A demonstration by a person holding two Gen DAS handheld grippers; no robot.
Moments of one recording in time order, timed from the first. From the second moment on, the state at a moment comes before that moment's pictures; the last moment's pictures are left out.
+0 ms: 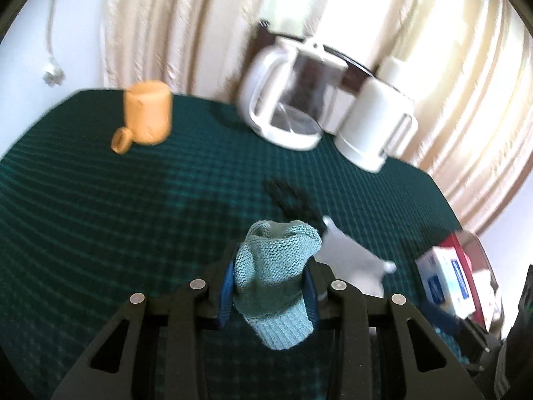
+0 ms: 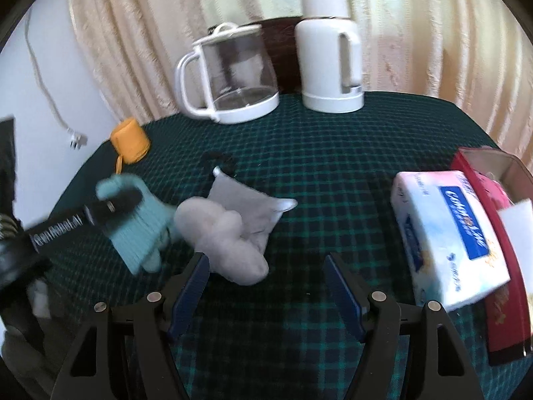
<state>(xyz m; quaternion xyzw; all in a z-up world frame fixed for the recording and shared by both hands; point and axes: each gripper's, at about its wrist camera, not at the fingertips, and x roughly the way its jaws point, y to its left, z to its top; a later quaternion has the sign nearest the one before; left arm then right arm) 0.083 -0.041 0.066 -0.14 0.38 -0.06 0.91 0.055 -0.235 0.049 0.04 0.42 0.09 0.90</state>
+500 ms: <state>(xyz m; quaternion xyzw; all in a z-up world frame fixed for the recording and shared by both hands) 0.085 -0.012 0.074 -0.14 0.35 0.03 0.93 0.059 -0.198 0.035 0.03 0.44 0.20 0.87</state>
